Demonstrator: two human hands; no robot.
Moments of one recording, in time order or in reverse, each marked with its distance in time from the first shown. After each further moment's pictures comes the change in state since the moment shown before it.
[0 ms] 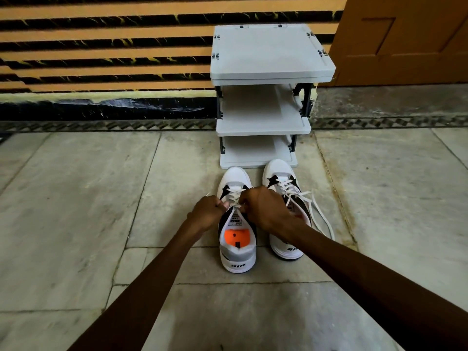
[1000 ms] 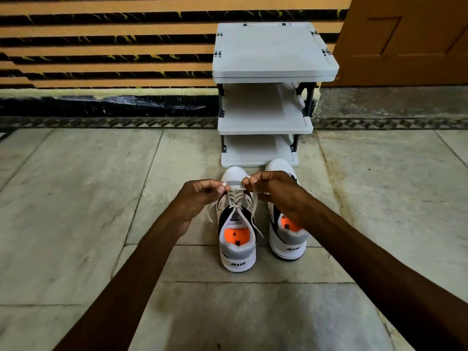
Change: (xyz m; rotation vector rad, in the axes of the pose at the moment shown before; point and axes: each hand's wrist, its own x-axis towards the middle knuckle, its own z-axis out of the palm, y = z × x) left_hand -0.021 0.008 -0.035 -0.657 -0.029 0.168; right_hand -0.003 0.017 -0.037 1.234 -0.103 0.237
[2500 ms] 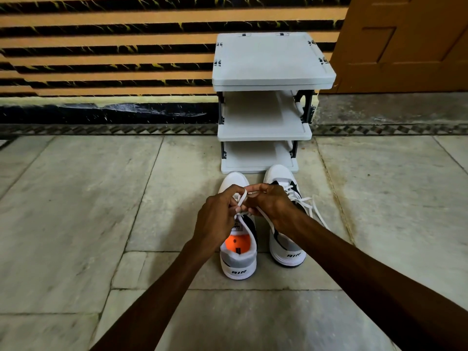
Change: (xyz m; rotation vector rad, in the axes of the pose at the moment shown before) left_hand -0.006 -0.014 0.048 0.717 0.187 0.273; right_hand 0.020 0.022 0.017 0.199 0.182 0.132
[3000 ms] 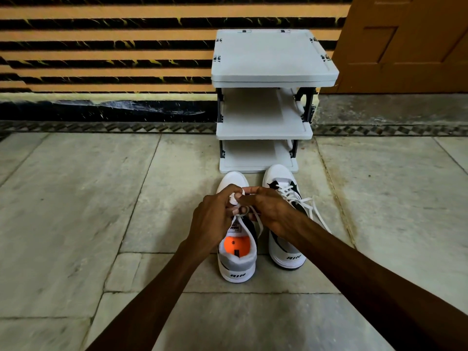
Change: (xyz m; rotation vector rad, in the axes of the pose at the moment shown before) left_hand 0.006 -0.015 0.006 0.087 0.004 0.035; right_hand 0.012 0.012 0.002 0.055 -0.117 0.072
